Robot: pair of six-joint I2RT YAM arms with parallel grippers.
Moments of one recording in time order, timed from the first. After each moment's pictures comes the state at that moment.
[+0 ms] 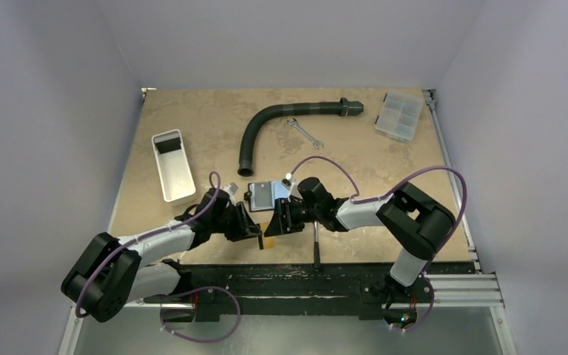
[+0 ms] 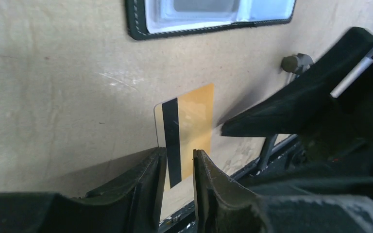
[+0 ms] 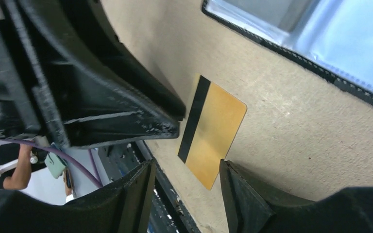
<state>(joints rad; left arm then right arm) -0.54 1.19 0.34 -0.02 0.30 -0.89 0.83 1.69 0.67 0.37 -0.52 0.78</state>
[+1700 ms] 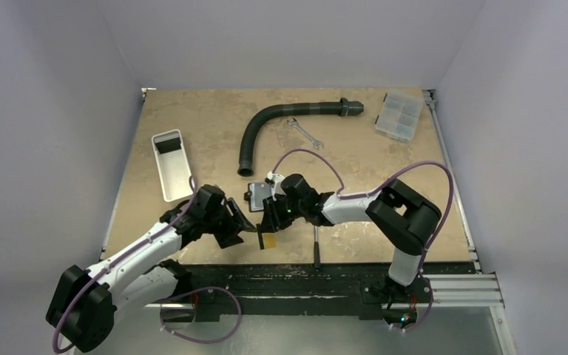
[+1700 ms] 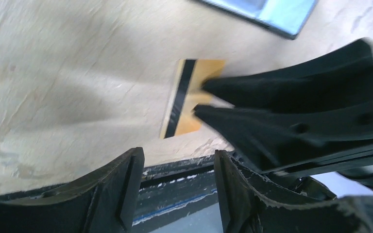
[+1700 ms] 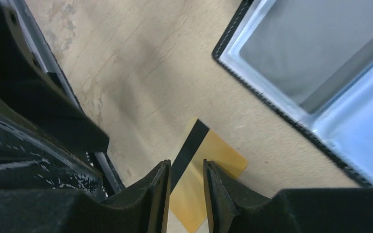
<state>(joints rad) -0.55 0.94 0.44 -0.50 0.22 -1.20 0.90 1.80 0.85 0.24 -0.38 0.54</state>
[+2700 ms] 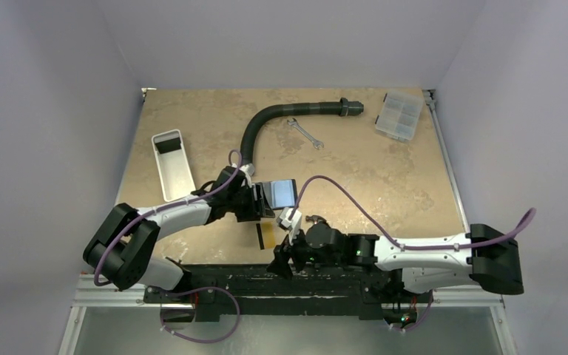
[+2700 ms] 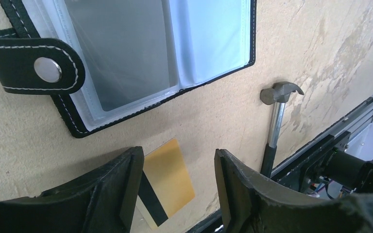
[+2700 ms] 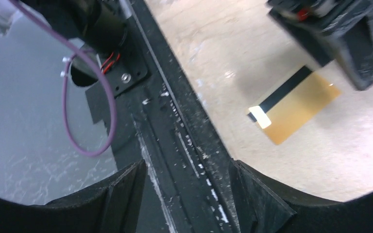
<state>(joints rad) -0.57 1.41 0.60 -0.06 0.28 -0.74 1.34 1.18 0.55 0.15 -0.01 0.44</state>
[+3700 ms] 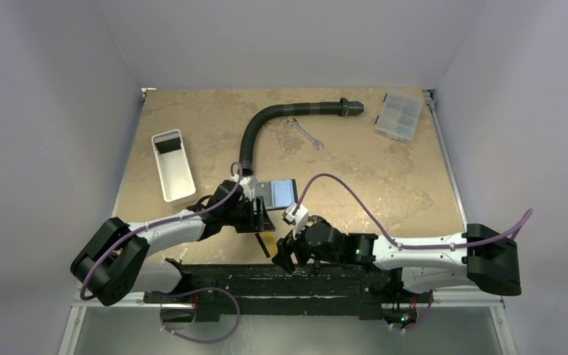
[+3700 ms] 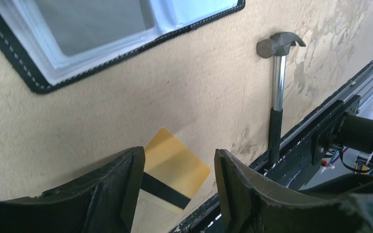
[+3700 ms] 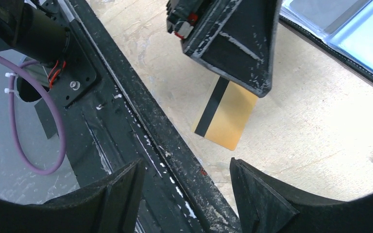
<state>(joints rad) -0.64 1.31 0.46 0.03 0.30 -0.70 1.31 1.16 0.50 0.13 0.14 0.47</state>
